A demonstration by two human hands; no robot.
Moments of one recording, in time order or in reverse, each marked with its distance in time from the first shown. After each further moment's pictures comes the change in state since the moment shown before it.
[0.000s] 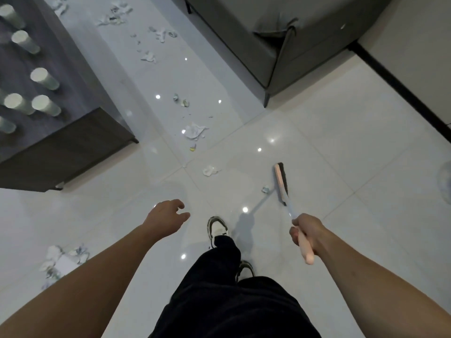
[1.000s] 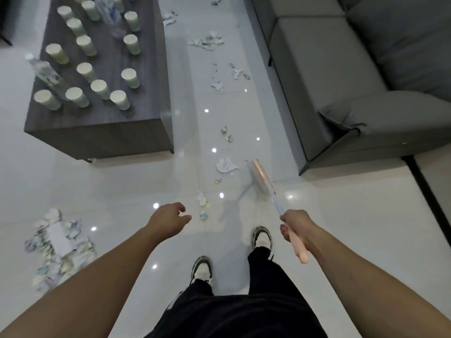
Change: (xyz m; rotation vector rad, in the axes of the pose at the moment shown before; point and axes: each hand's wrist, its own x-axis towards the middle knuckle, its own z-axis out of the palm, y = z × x) left_hand 0.042 0.003 -0.089 -0.400 0.170 -0.267; right_hand -0.055 -0.241 0.140 -0.518 -0.151 -0.391
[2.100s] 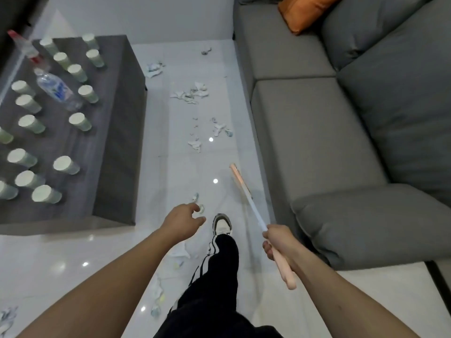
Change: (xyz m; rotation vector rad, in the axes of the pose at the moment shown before) left_hand 0.320 0.425 -0.102 -0.032 0.094 0.050; right_hand 0.235 -0.399 -0.144 -0.003 -0.169 -0.040
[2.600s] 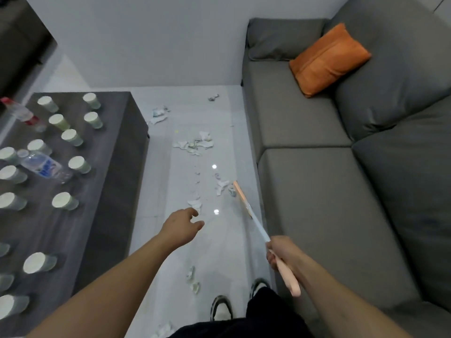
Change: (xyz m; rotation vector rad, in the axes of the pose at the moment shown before) left_hand 0.279 0.112 -0.219 -0.059 0.086 -0.037; right_hand 0.129 -0.358 0.041 -0.097 -0.001 0.005
